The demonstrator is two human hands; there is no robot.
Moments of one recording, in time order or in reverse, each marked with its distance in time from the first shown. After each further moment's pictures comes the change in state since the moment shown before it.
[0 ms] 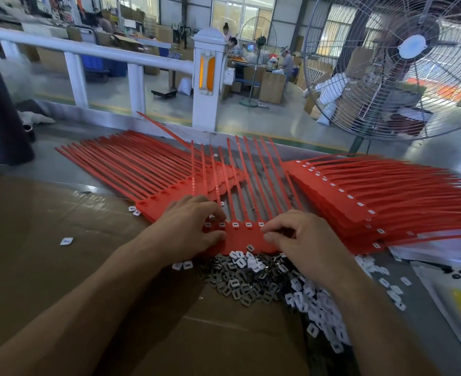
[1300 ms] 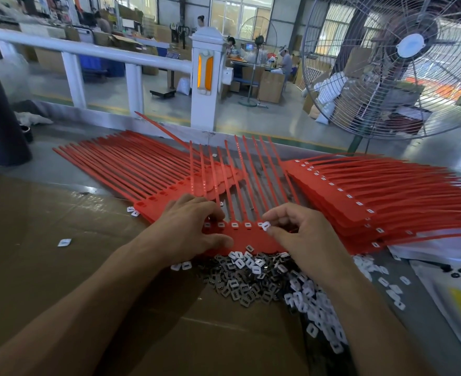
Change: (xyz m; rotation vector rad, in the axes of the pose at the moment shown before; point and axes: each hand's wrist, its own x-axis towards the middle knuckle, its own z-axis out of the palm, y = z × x) left_hand 0.000 0.000 0.000 -0.012 -0.035 0.011; right_hand 0.001 0.003 0.006 0.283 0.095 0.048
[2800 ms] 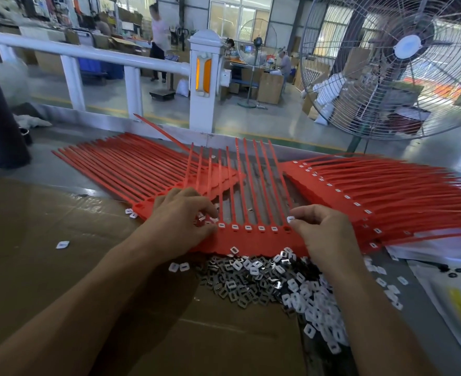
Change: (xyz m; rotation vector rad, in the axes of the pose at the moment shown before) left_hand -0.003 -0.004 -0.006 -0.031 0.160 -0.023; right_hand 0.010 0.020 -0.013 0.105 0.286 0.234
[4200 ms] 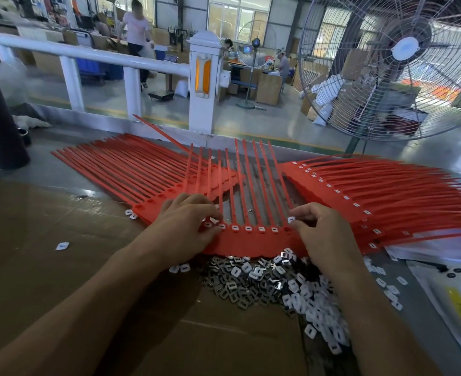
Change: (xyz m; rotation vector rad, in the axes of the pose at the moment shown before) left_hand 0.001 -0.003 0.011 0.044 -0.013 0.075; right_hand 0.008 0.004 -0.002 -0.241 -0.022 -0.142
